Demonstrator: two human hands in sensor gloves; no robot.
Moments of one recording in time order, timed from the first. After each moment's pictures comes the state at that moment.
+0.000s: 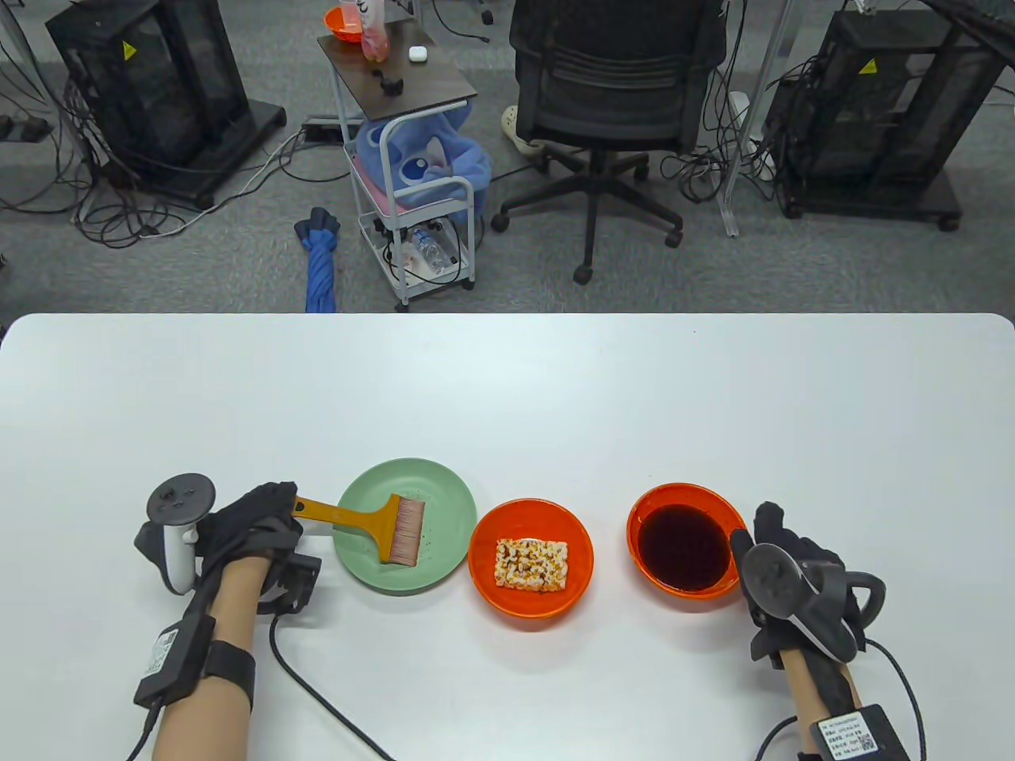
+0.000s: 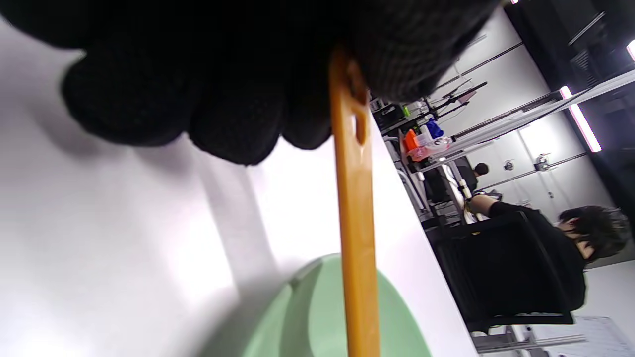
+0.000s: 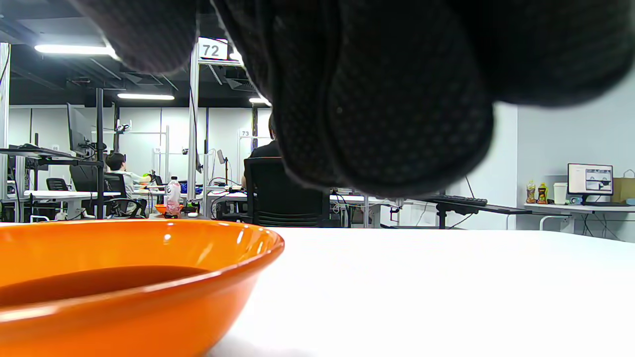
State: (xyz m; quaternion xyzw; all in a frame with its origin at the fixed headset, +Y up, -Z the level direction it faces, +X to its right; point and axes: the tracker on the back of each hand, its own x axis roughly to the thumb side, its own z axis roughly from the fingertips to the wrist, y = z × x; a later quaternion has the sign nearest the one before) left_hand -0.365 -0.776 -0.342 -0.07 0.26 0.48 0.83; right_hand 0.265 -0.709 -0.276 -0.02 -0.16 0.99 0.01
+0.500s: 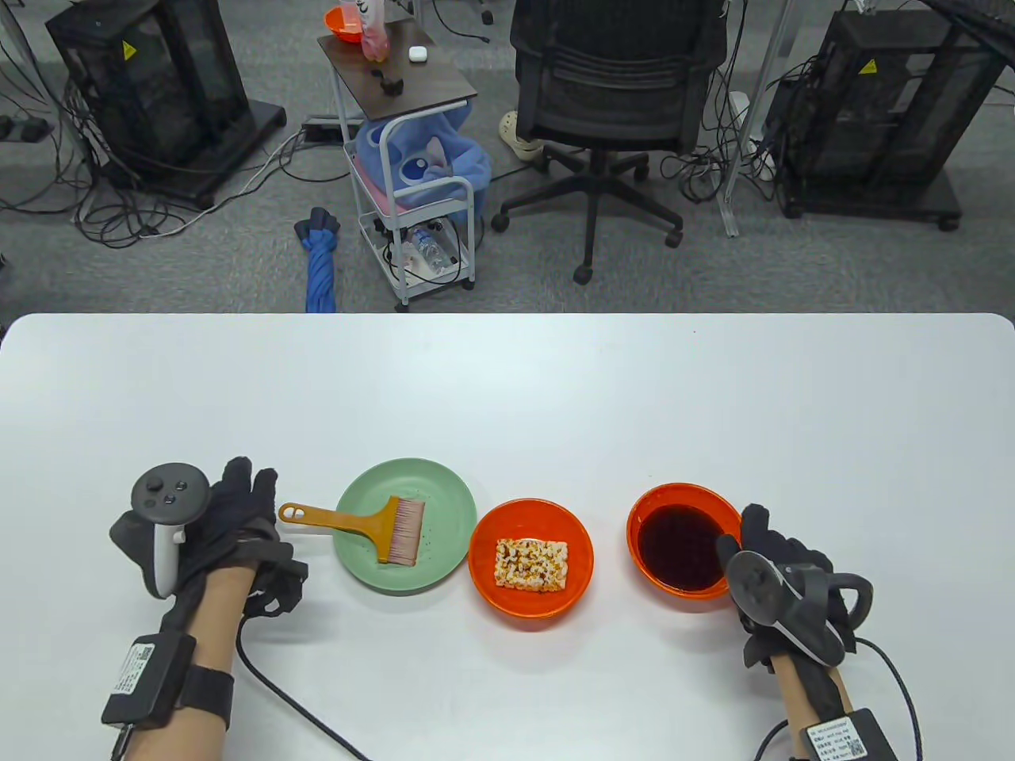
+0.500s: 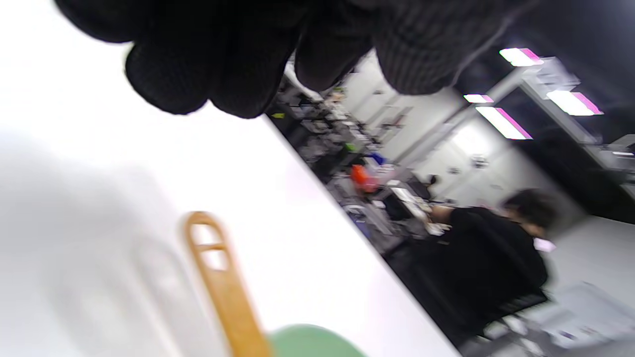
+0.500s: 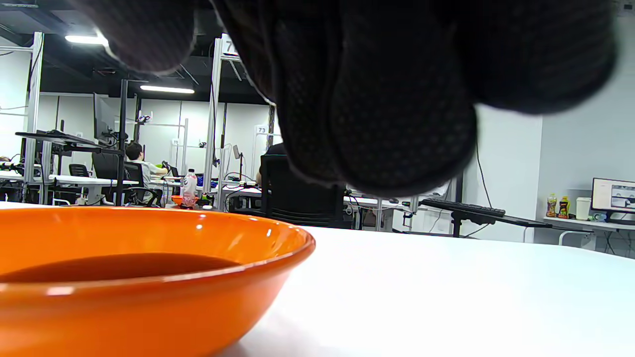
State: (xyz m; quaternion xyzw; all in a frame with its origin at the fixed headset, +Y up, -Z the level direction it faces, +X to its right) left_hand -0.335 -0.688 -0.314 0.04 0.17 0.37 0.91; right_hand 0.252 -0.711 -0.274 0.01 -0.16 0.99 -0.01
